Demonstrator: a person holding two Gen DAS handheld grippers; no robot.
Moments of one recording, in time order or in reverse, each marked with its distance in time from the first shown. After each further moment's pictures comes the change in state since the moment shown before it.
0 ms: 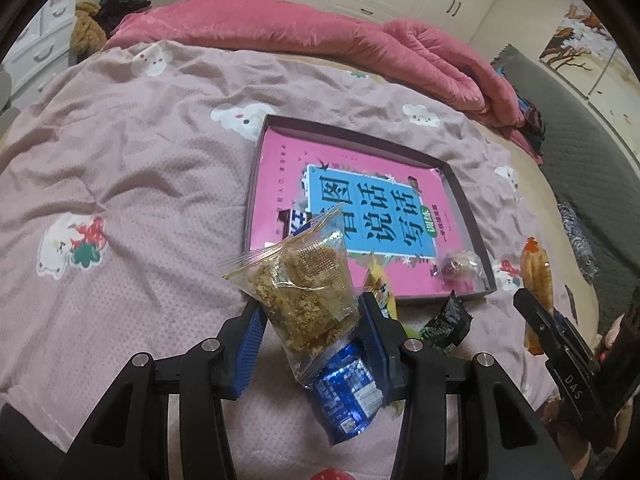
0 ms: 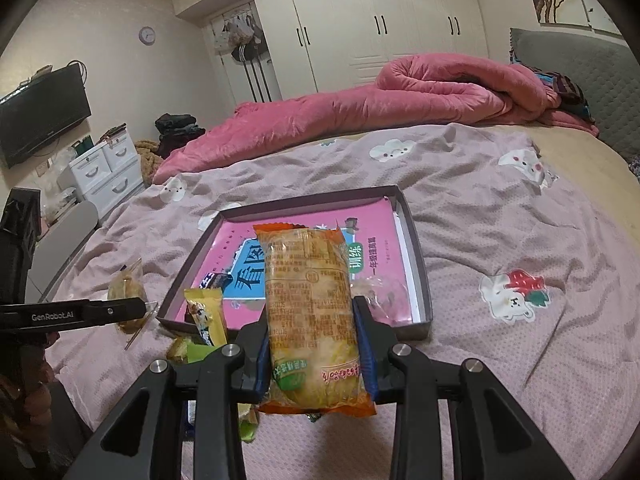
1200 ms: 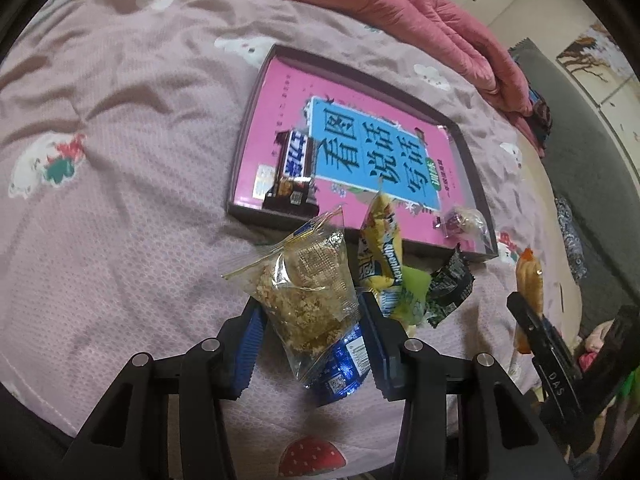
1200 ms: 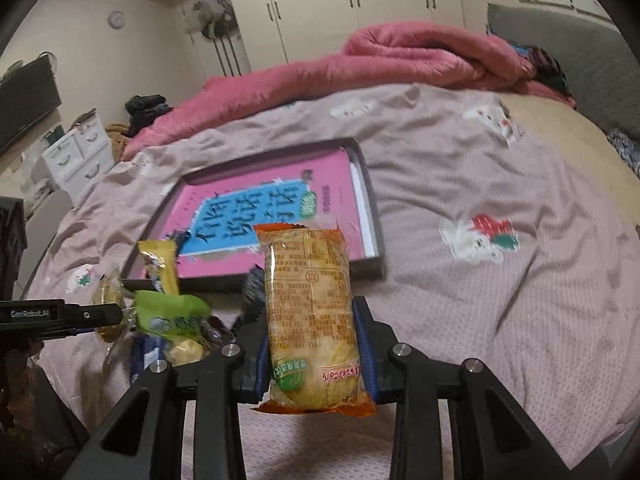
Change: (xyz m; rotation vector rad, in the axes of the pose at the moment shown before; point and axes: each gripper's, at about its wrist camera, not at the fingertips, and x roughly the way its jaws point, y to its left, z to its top) left arm 0.023 0.004 -0.034 -0.093 0.145 -0.046; right arm -0.004 -0.026 -0.033 0.032 0.089 -0.085
